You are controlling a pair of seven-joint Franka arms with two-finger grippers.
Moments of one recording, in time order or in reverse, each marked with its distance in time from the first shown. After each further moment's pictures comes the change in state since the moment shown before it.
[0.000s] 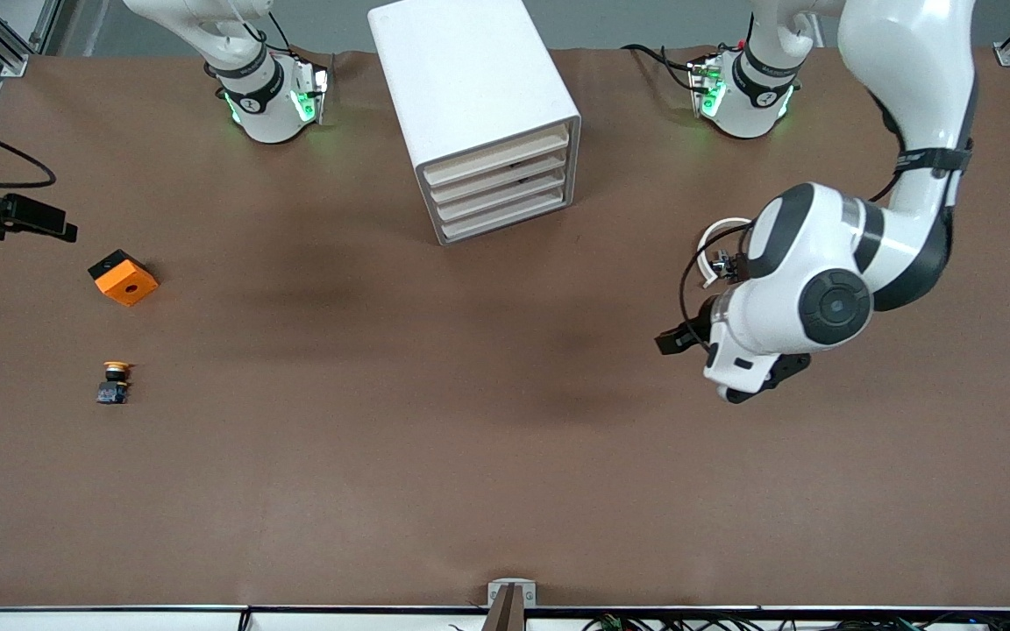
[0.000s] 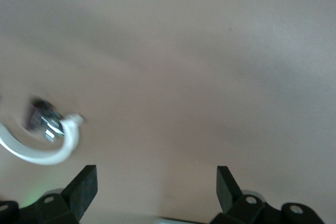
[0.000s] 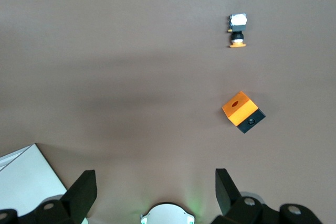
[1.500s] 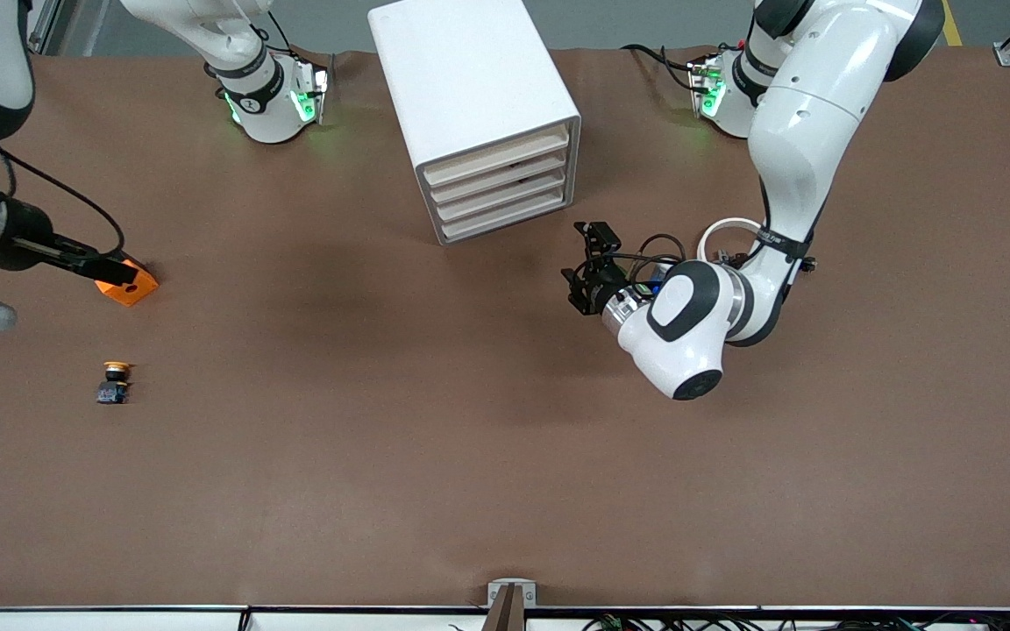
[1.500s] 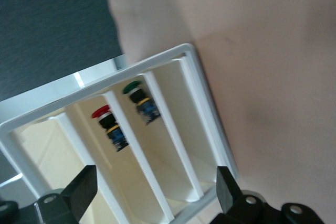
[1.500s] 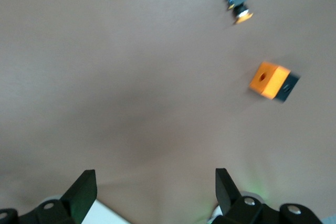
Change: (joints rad) left arm -0.083 0.283 -0.001 0.047 -0.577 -0.355 -1.035; right arm 0.133 0.045 0.021 0.011 0.038 0.051 0.560
